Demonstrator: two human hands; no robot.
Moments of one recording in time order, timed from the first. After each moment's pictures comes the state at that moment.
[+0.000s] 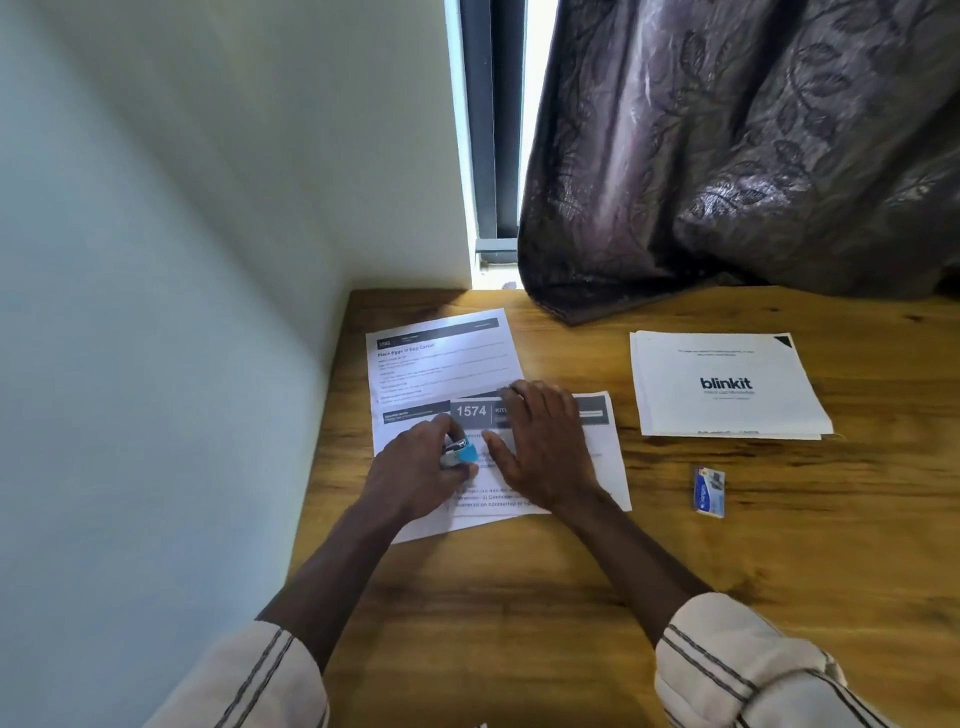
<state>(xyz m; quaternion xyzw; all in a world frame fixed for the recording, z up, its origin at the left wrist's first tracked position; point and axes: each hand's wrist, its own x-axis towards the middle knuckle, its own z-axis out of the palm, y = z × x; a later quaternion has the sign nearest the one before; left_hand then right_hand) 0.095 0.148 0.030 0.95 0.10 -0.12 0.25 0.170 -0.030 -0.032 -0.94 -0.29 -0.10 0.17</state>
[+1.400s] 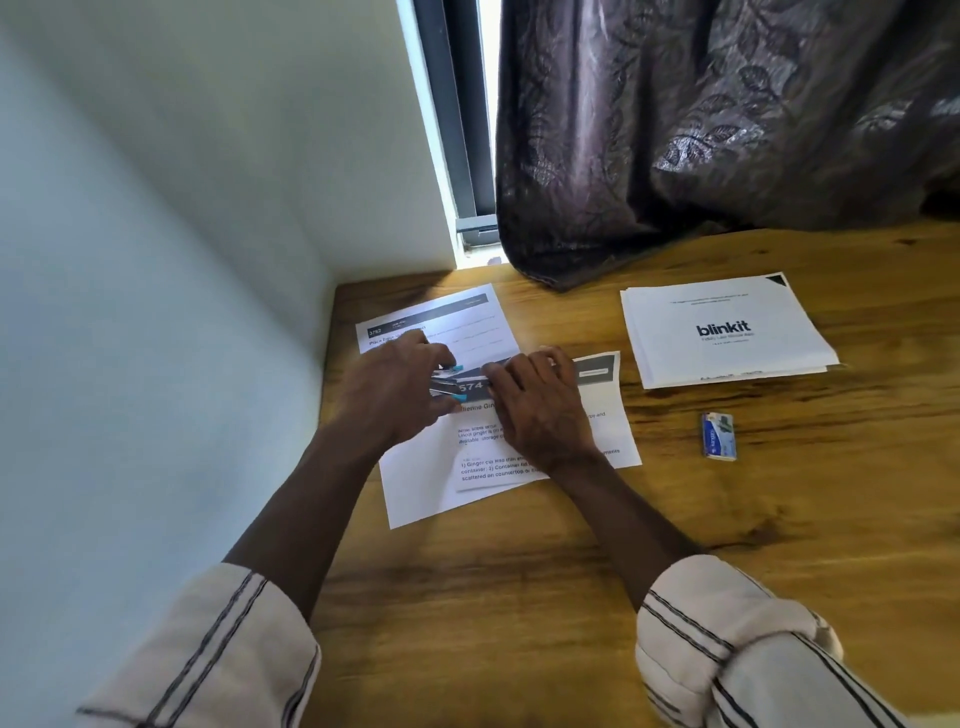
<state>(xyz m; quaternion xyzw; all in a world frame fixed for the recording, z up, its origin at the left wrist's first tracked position) 0.127 0.160 0.091 1.00 -0.03 -0.01 0.02 0.168 -0.023 -0.040 -0.88 -0.32 -0.30 0.17</state>
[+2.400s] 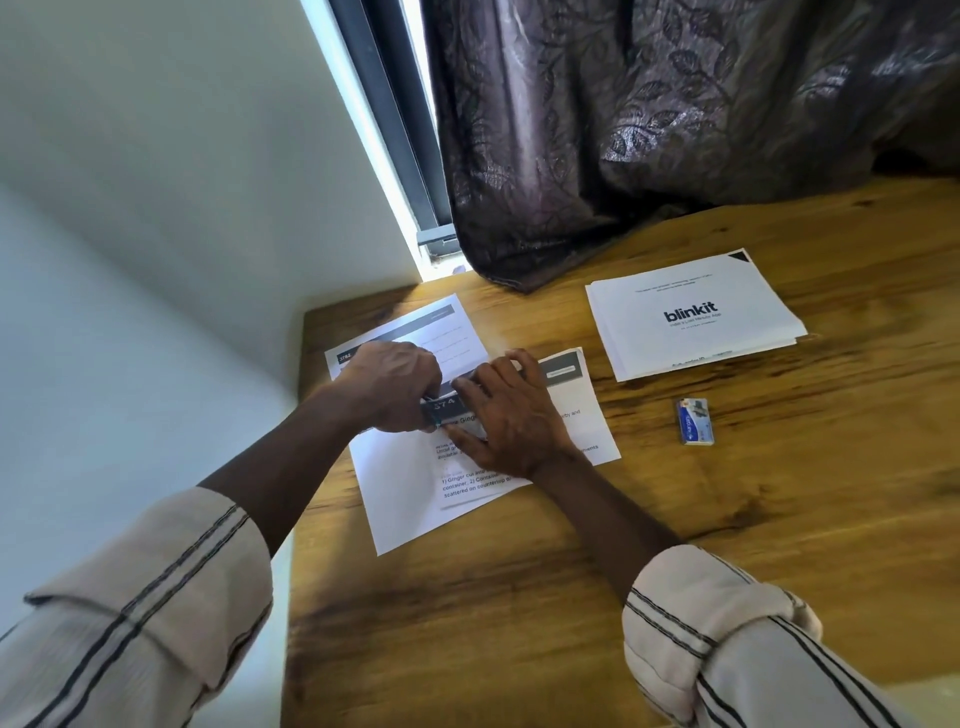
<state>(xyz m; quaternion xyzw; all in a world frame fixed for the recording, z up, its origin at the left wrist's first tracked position) 0.182 0.147 0.092 0.95 -0.19 -0.16 -0.17 0.167 -0.025 -0.035 -0.89 -0.33 -0.23 0.19</state>
